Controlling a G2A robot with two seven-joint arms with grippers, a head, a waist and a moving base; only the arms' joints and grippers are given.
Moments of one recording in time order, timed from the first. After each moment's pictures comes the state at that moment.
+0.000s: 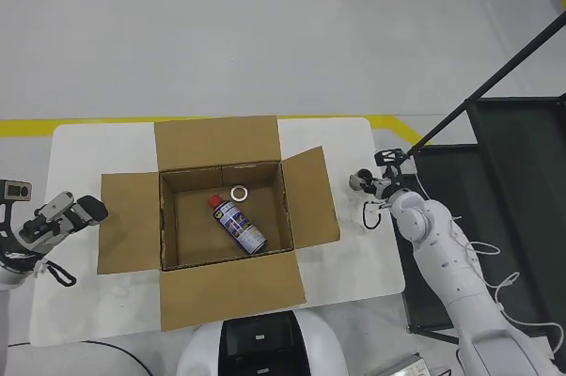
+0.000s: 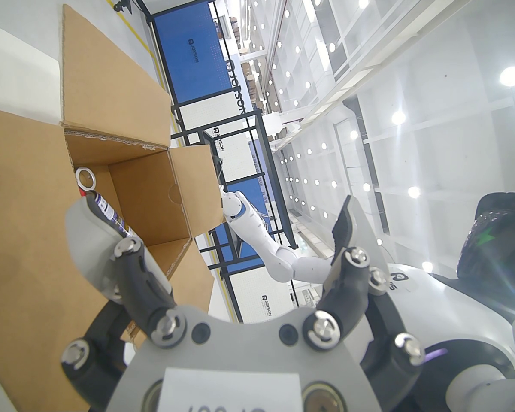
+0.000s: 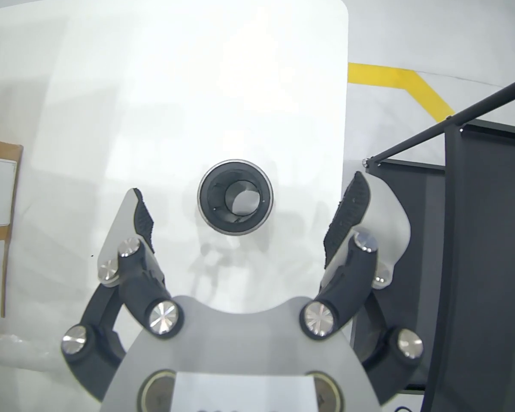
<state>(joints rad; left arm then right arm) 1.55 -0.92 -1.83 -1.59 -0.66 -0.40 -1.09 -1.14 -1.14 1.35 -1.09 -1.00 -0.19 0.28</state>
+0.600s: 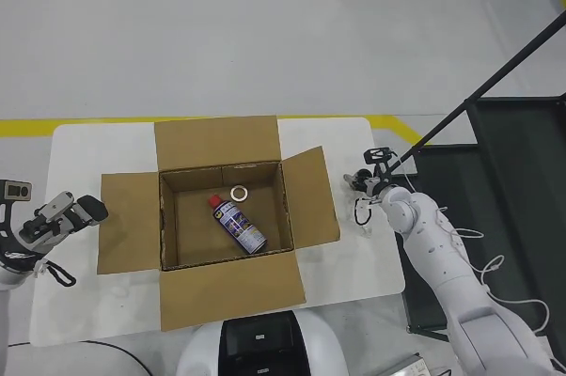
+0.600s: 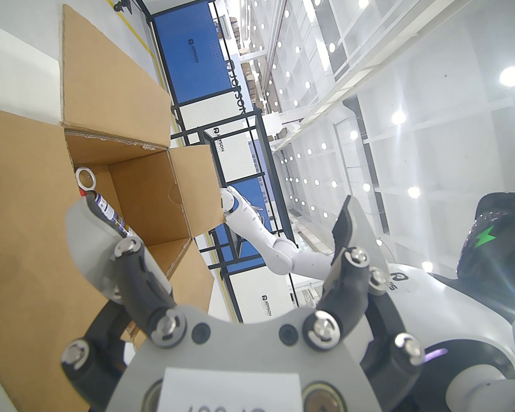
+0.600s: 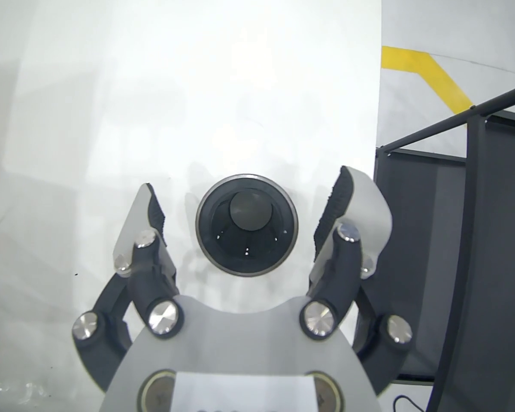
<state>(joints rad) 1.55 -0.92 -1.83 -1.59 -0.66 -0.40 -1.09 -1.02 -1.17 1.25 -0.91 -0.99 -0.19 0.27</state>
